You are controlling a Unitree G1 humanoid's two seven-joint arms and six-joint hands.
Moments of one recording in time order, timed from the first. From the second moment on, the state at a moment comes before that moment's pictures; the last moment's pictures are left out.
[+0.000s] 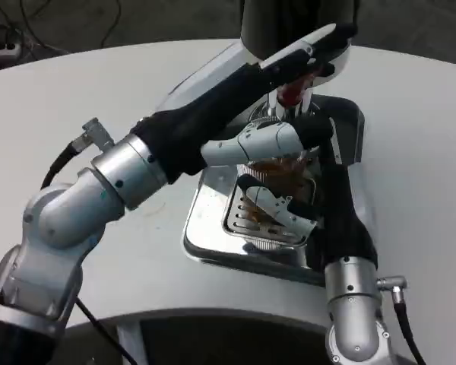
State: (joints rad) left arm -0.74 0.43 -0.13 0.15 0.05 -0.36 -0.51; right arm -0.51 0.05 0.13 0.41 -0.36 -0.14 -0.39
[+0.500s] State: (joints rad) left arm -0.75 0.43 -0.12 0.17 0.05 -0.36 -0.50; right arm -0.55 0.08 0.13 0.47 -0.36 -0.14 -0.44
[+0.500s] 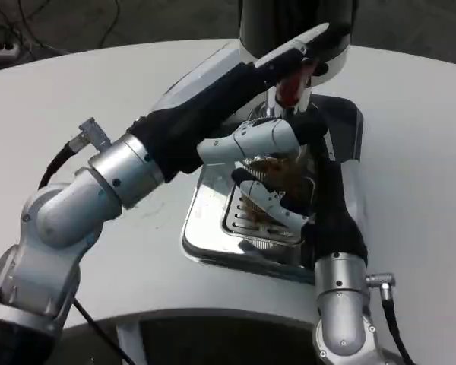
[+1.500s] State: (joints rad) left arm -0.74 0.44 -0.10 0.20 0.03 -0.35 -0.51; right arm -0.59 0.09 0.14 0.54 -0.36 -0.19 -0.53
